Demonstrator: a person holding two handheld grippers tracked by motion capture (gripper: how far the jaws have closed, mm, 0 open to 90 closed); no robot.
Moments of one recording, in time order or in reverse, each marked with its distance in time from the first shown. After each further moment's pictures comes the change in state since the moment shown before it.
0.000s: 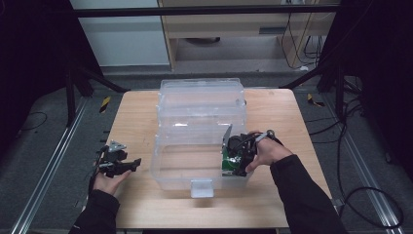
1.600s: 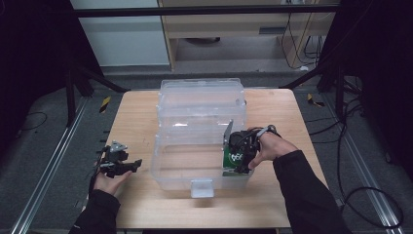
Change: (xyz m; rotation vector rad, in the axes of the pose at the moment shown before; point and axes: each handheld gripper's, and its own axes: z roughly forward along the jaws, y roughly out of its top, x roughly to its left) left arm 0.000 -0.001 0.003 0.018 -0.010 0.014; right arm -0.005 0.002 -0.017 0.006 0.032 -0.042
